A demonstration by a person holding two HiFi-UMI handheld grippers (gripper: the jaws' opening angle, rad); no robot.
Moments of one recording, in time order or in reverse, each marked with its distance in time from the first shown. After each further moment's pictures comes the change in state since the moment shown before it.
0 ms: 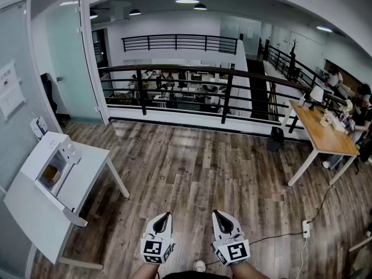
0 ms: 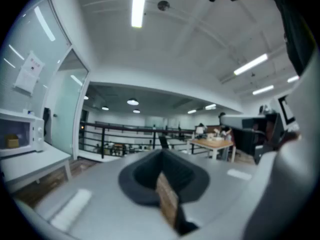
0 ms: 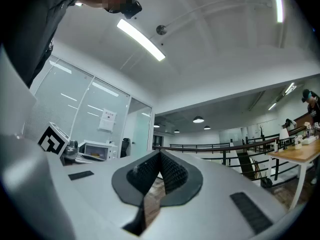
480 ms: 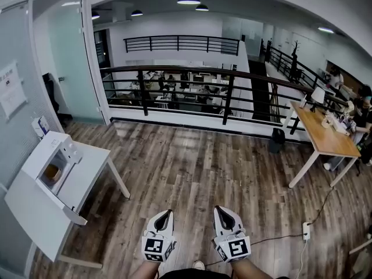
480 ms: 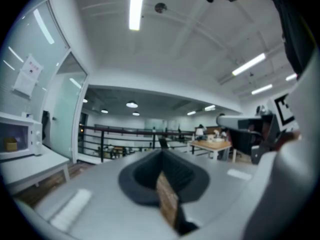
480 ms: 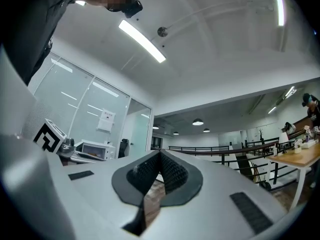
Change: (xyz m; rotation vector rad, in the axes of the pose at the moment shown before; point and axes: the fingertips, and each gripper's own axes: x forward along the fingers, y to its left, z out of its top) left arm 0.005 -0.009 0.010 0.015 -0.023 0.001; right arm 0.004 -0.015 0.006 -0.008 -0.017 -0.008
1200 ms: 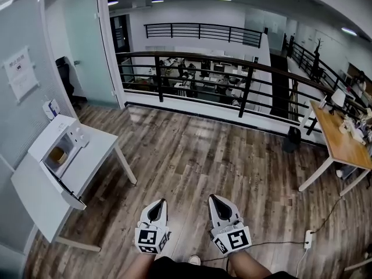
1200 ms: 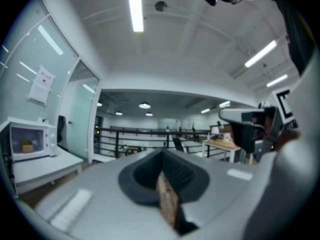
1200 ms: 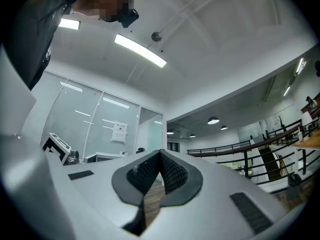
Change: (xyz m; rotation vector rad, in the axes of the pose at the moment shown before) left arm 0.025 0.021 0.003 0.004 -0.001 0.181; right arm 0.048 -0.020 0.005 0.103 -0.069 0.199
